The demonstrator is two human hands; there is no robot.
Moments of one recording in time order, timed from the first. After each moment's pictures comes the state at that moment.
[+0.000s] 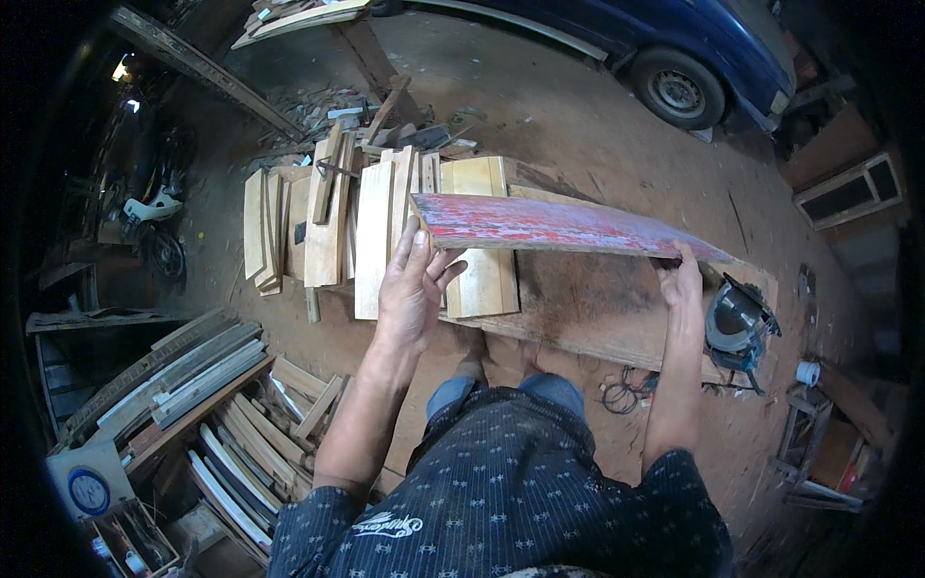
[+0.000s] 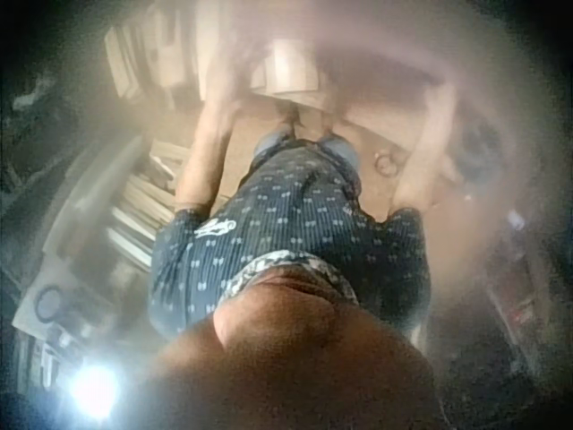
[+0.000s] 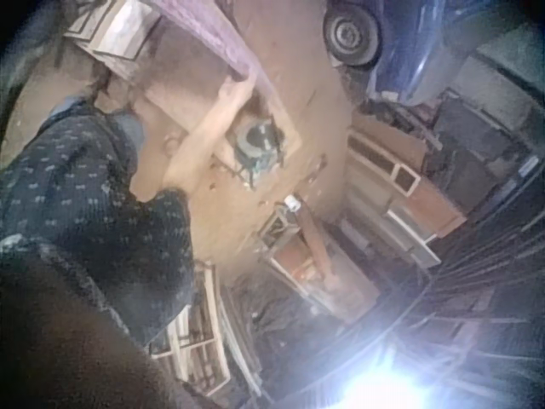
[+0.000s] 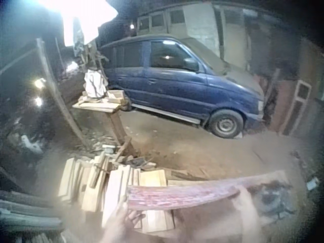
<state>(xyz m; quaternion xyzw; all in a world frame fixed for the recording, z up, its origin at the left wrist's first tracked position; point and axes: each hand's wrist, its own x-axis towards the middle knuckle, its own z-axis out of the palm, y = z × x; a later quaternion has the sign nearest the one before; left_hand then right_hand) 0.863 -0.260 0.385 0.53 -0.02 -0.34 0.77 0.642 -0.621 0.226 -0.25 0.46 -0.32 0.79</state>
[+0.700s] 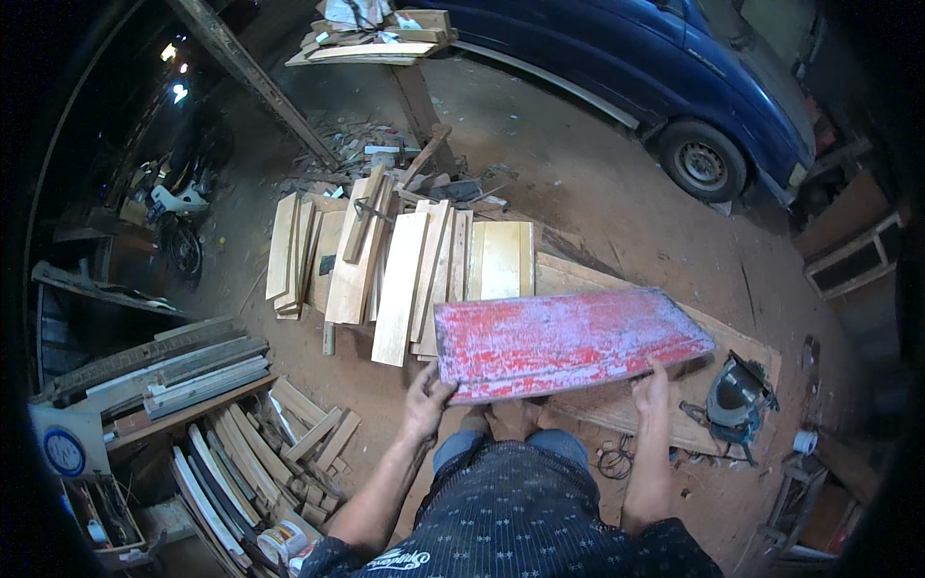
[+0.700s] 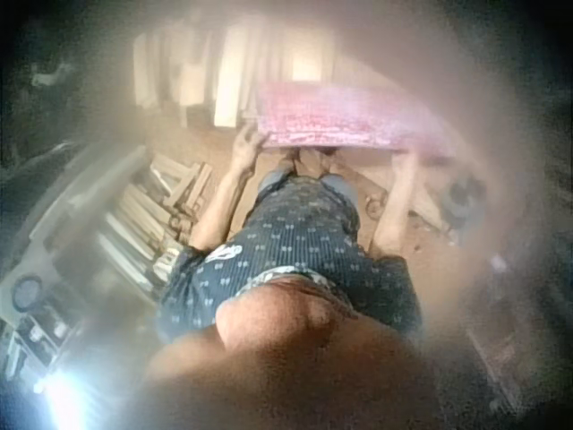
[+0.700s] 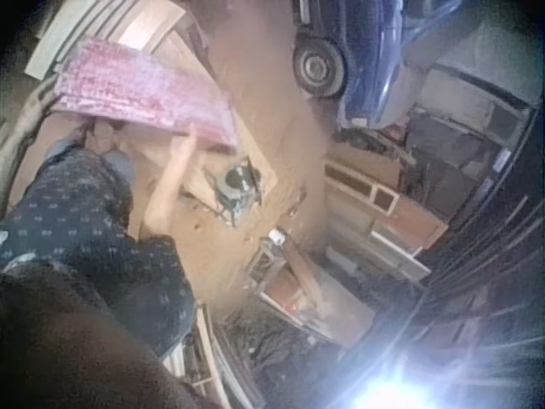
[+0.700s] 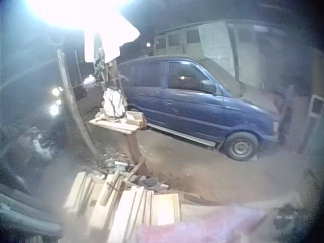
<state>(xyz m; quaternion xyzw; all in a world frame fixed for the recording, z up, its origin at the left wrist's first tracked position) 0.820 -0.162 0.270 0.63 0.11 -0.33 0.69 0.623 -0.543 0.173 -0.23 0.45 -0.25 0.82</state>
